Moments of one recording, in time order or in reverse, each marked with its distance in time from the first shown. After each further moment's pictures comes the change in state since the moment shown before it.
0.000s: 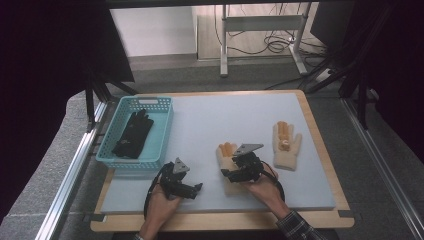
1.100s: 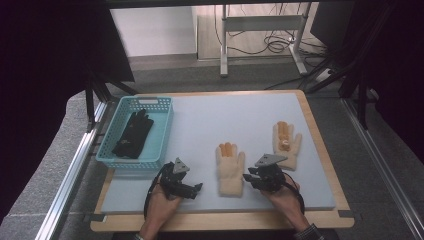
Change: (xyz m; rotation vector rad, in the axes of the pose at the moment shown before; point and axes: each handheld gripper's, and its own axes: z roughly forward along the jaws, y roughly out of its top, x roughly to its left) left arm 0.000 0.000 0.000 0.000 0.000 -0.001; right arm -0.019 -0.052 -0.038 -0.011 -0.059 0.020
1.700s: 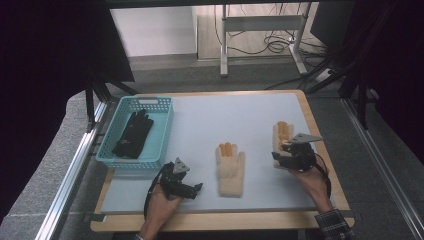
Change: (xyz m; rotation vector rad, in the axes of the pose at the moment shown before) left arm 0.000 0.000 0.000 0.001 0.000 0.000; right arm -0.091 0.003 -0.045 -0.053 -0.201 0.107
